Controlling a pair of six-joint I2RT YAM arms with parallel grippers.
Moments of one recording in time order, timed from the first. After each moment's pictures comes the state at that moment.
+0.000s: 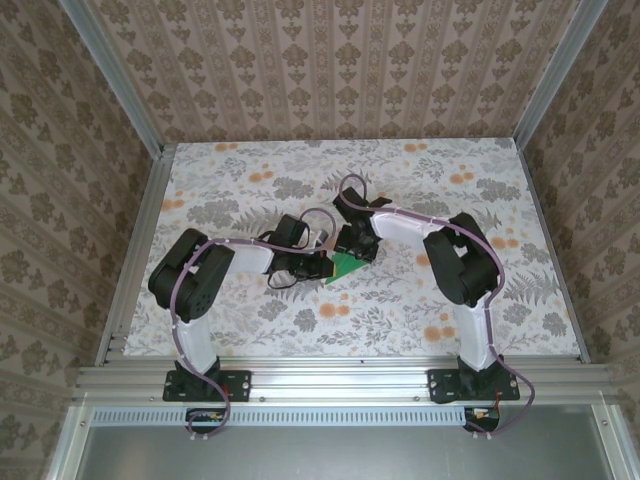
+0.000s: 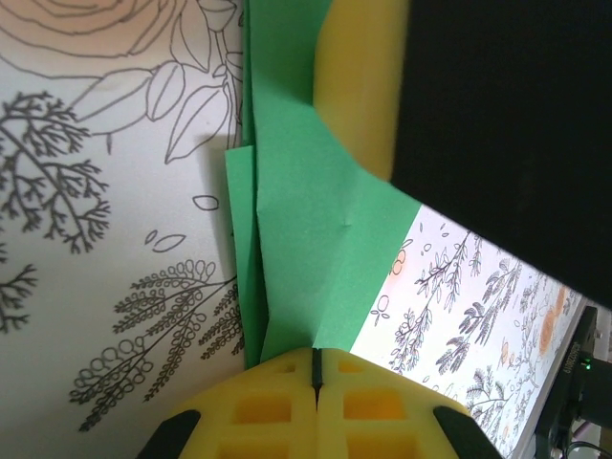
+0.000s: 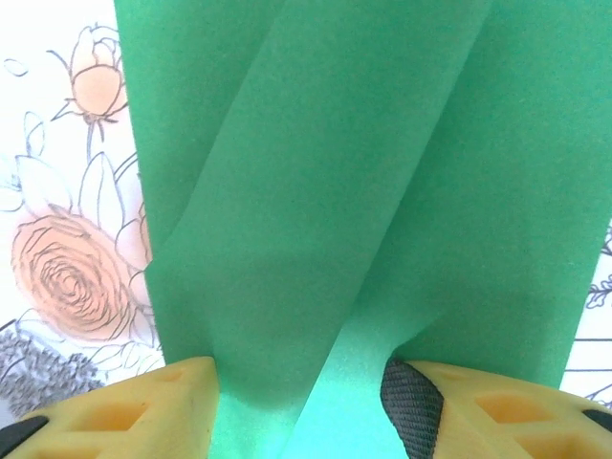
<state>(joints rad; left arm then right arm) -0.62 1.86 0.88 0.01 0.65 -0.56 0.56 2.05 1.41 -0.69 -0.05 0.92</state>
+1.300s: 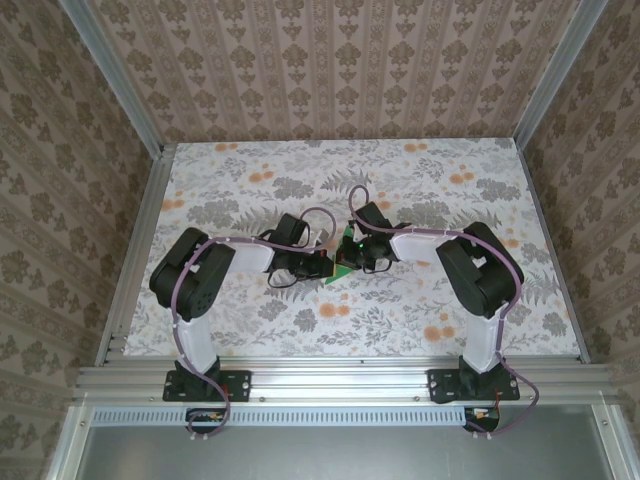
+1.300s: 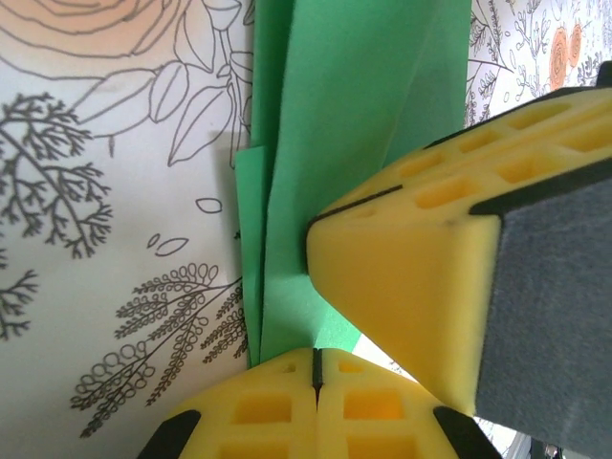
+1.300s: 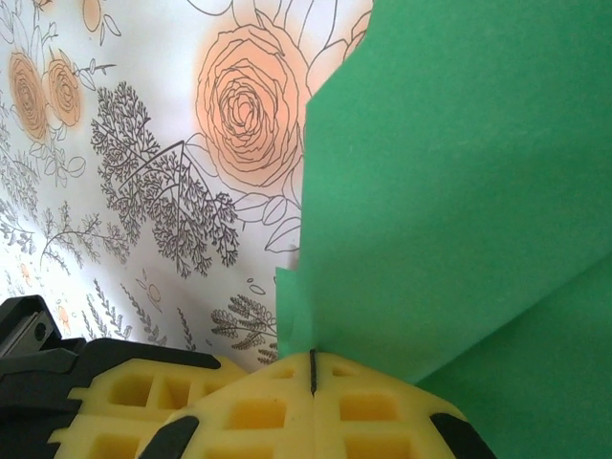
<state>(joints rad) -0.62 1.87 0.89 -0.01 0.66 -0.56 0.54 1.91 1.06 -0.17 -0.40 0.78</state>
